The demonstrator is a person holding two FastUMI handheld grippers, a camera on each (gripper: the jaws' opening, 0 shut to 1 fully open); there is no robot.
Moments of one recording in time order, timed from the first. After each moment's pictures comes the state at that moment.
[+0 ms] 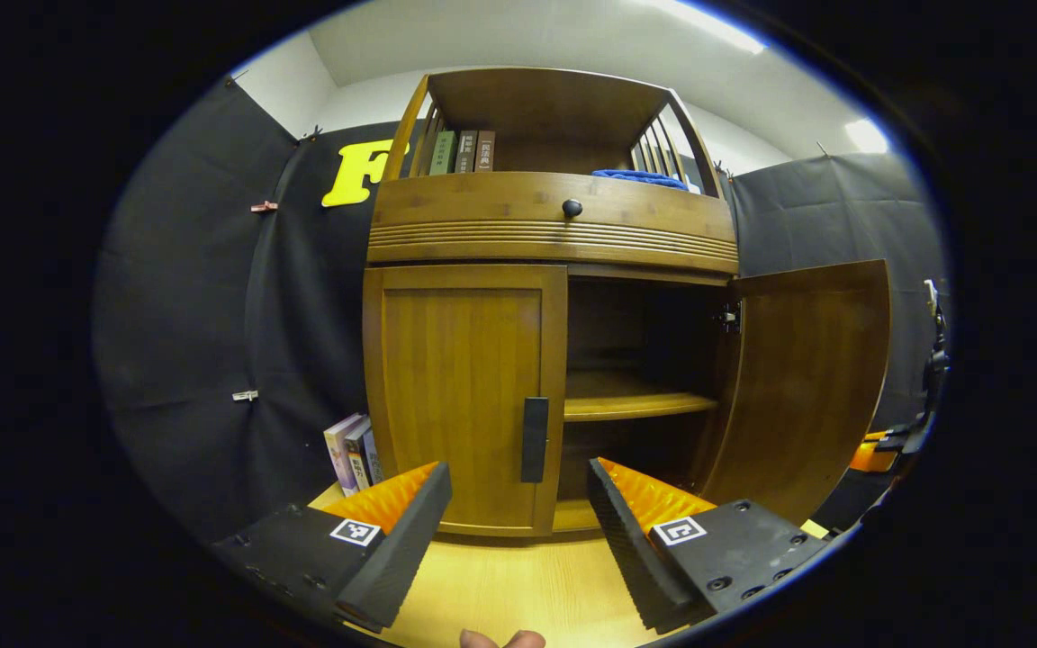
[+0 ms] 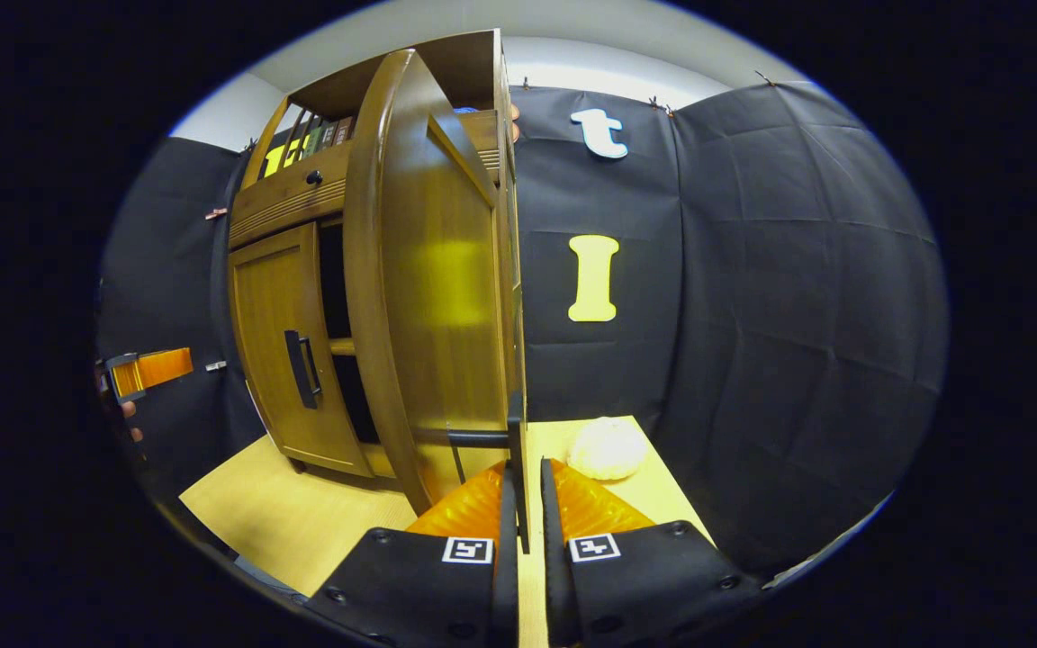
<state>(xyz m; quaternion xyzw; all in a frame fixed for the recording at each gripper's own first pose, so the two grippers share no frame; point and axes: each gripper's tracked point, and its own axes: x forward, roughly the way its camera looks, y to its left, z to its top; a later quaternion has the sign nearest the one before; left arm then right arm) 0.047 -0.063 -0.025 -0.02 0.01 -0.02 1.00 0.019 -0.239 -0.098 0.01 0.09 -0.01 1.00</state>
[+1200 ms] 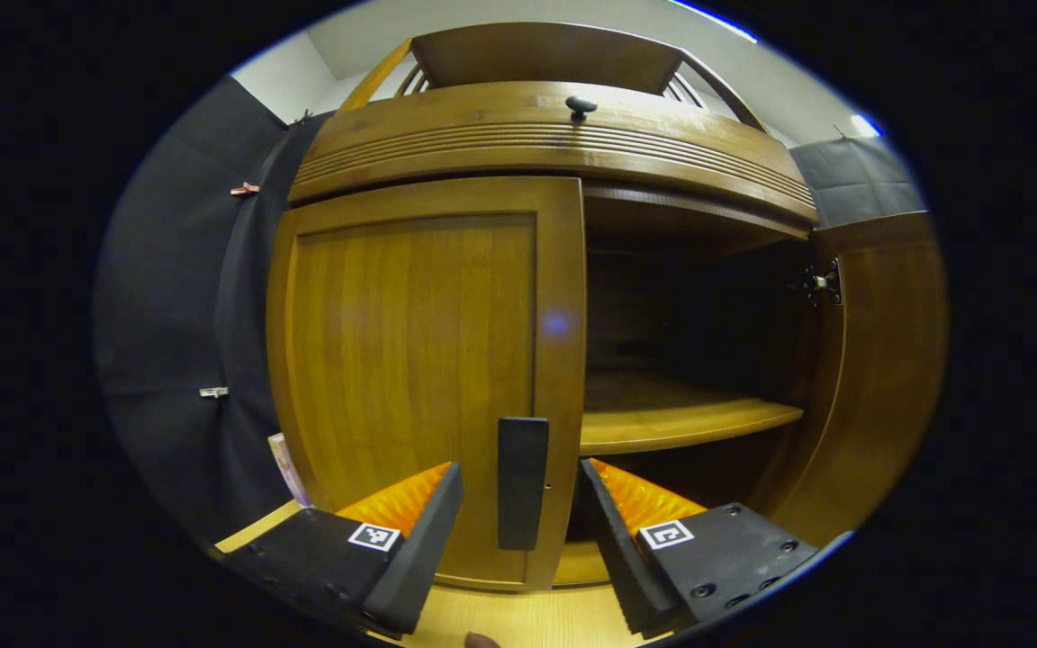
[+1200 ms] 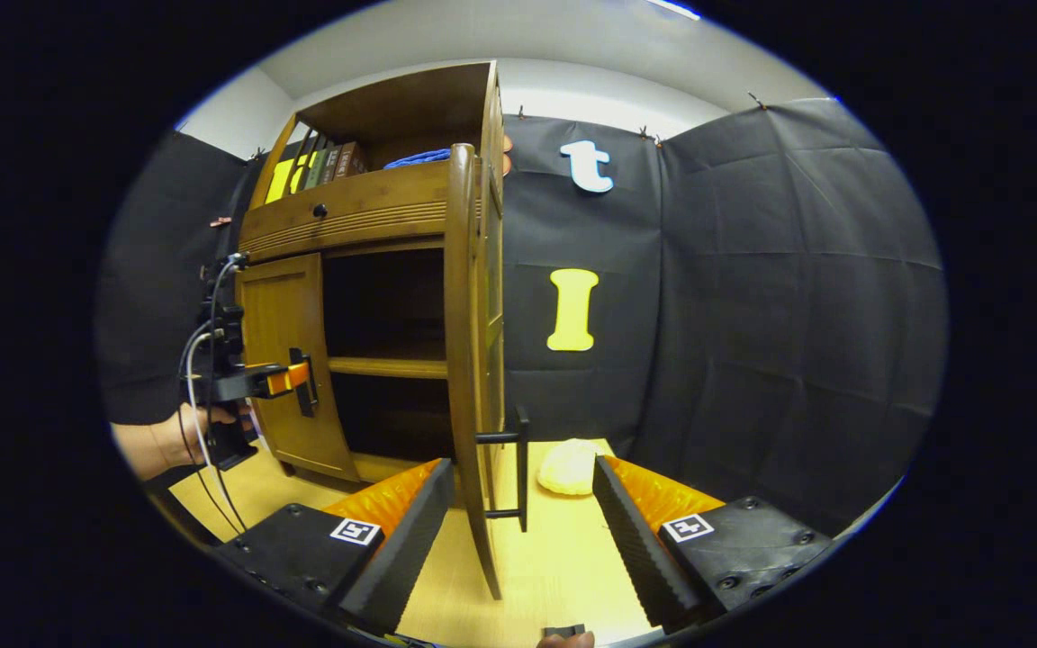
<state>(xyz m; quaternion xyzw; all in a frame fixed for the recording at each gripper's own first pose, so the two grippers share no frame) 0.233 -0.085 -0.063 -0.01 0.00 -0.01 1.00 -0.024 -0.259 -0.060 -0.01 0.06 -0.01 1.00</state>
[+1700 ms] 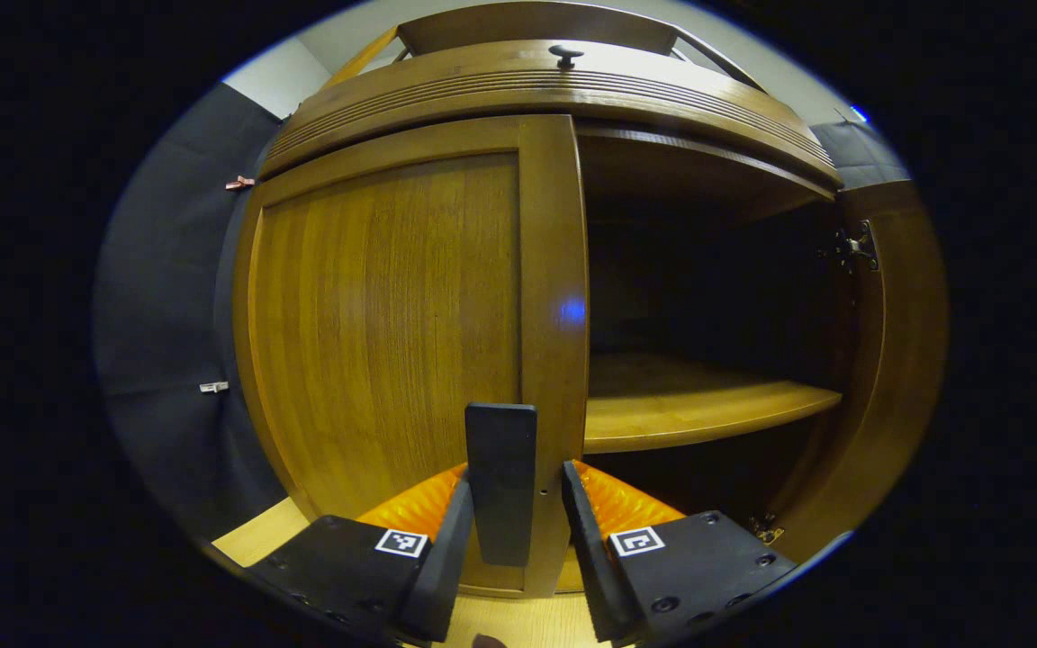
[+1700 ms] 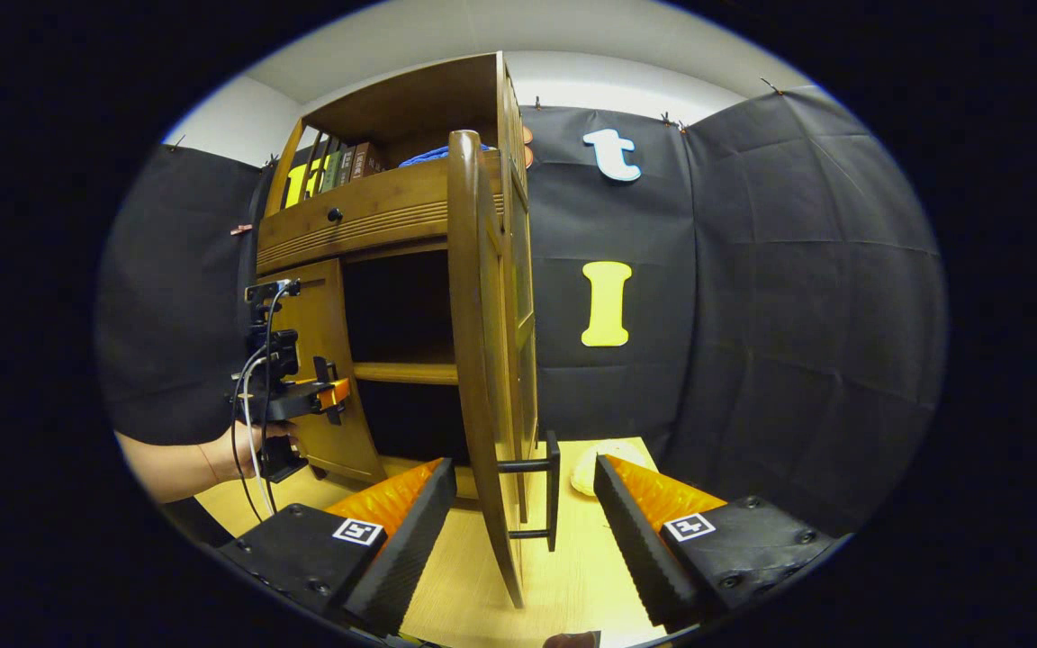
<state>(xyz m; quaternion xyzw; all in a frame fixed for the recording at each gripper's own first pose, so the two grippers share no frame) 0.266 -0.089 -0.083 -0.01 0.03 0.02 1.00 0.000 -0.252 -0.047 0.01 0.07 0.03 1.00</state>
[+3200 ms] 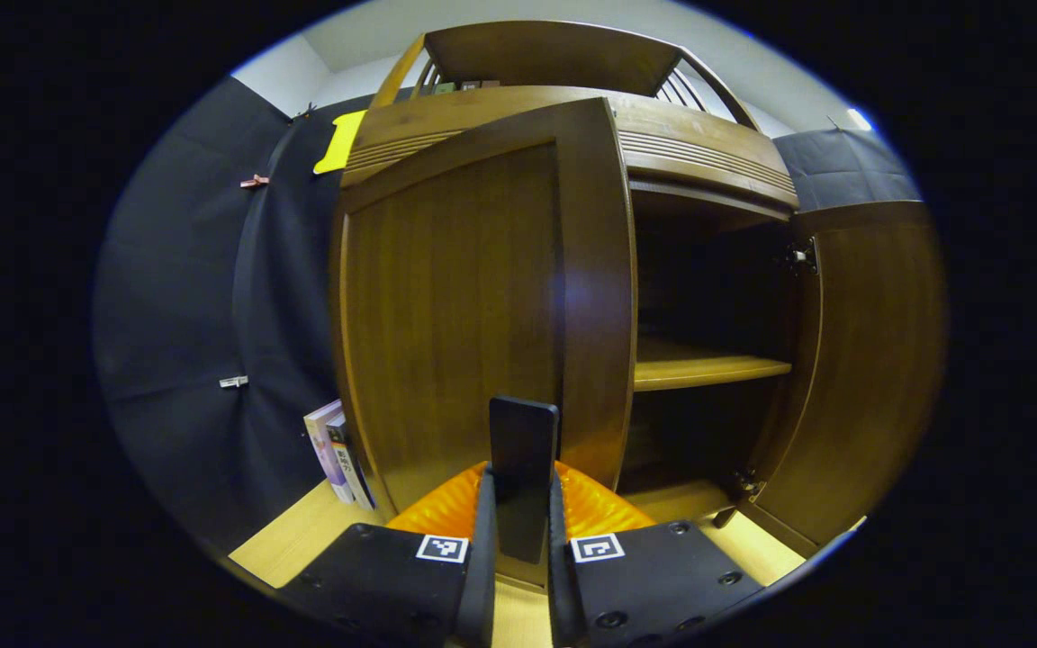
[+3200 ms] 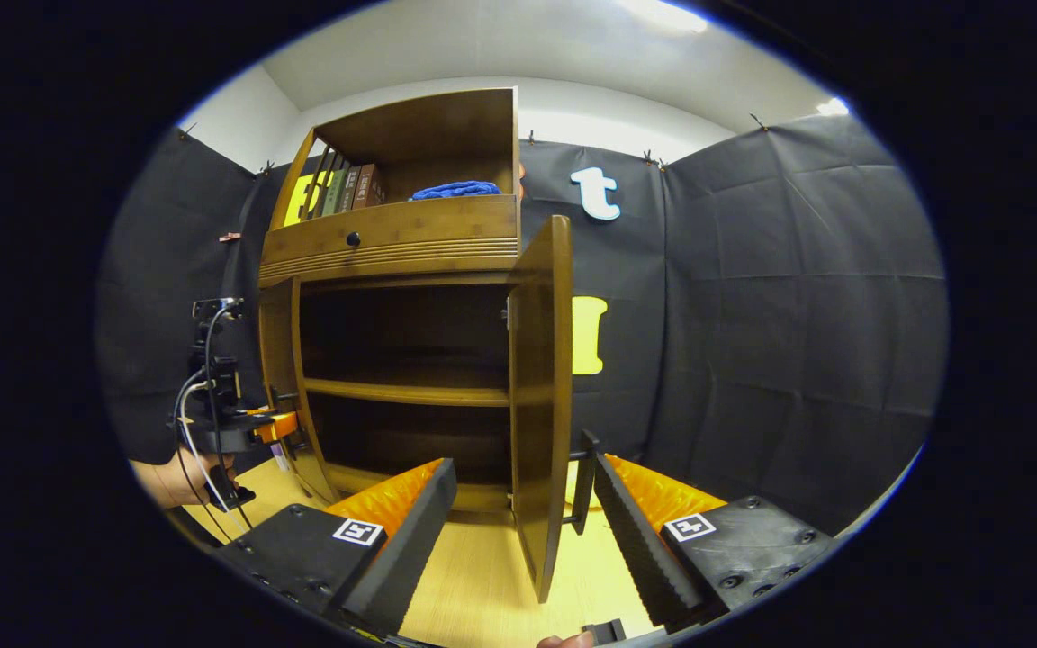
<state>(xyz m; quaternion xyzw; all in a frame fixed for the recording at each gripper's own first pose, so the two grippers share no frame) 0.145 -0.030 -0.089 0.00 0.04 0.00 1.00 -0.060 -0.200 -0.026 -0.01 0.01 -0.03 1.00</state>
